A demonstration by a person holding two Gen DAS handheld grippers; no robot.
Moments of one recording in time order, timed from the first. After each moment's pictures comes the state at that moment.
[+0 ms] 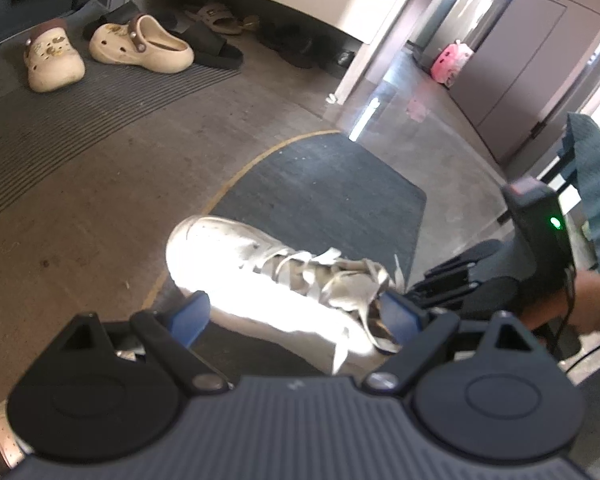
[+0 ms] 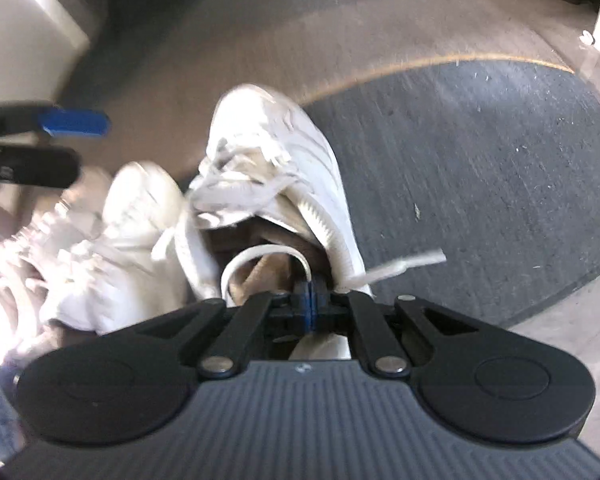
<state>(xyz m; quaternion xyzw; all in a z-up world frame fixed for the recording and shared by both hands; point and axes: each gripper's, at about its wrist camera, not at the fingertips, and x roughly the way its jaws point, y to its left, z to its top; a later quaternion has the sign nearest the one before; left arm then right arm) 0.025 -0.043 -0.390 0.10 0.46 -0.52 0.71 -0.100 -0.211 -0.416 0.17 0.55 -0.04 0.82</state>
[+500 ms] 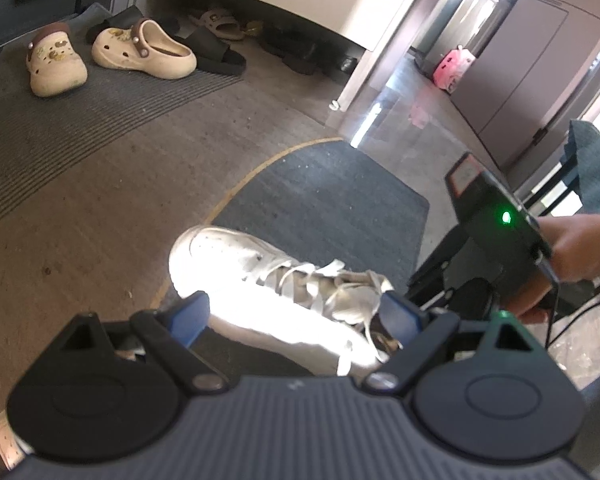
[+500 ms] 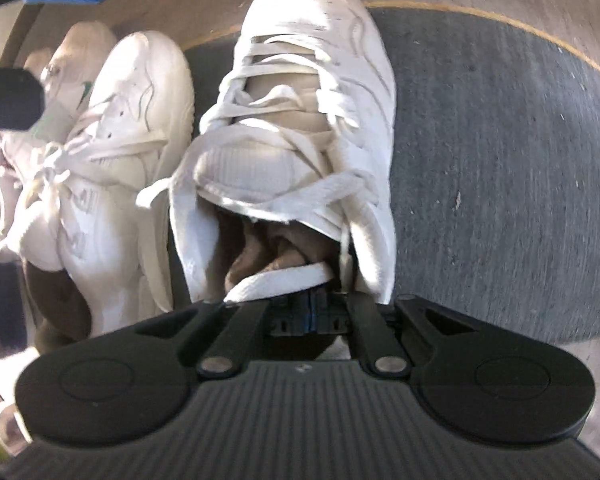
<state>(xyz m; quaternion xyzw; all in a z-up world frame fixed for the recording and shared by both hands) 0.030 -0.043 -0.386 0.09 0.45 -0.53 0.71 -0.053 -0.202 -0.429 0.07 0.69 0.05 0.71</state>
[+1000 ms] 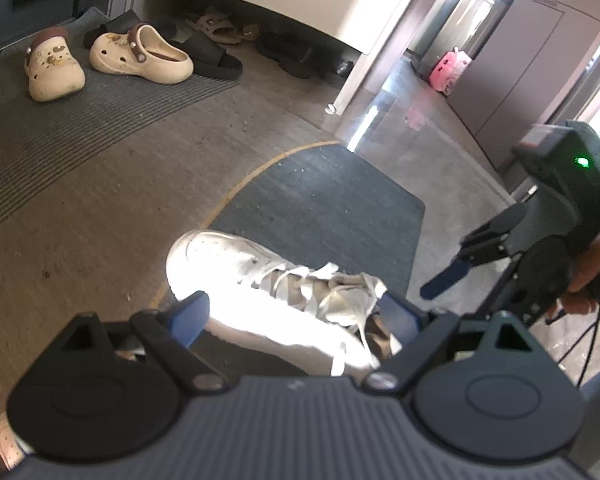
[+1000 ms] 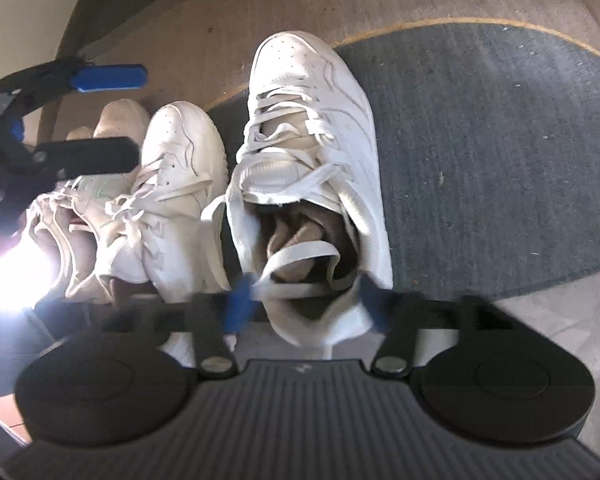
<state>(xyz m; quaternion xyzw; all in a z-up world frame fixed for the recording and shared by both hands) 0.028 -0.043 -0.382 0.09 0.45 -0.53 0.71 -0.079 -0.217 -0.367 0.14 0.64 0.03 0.76</state>
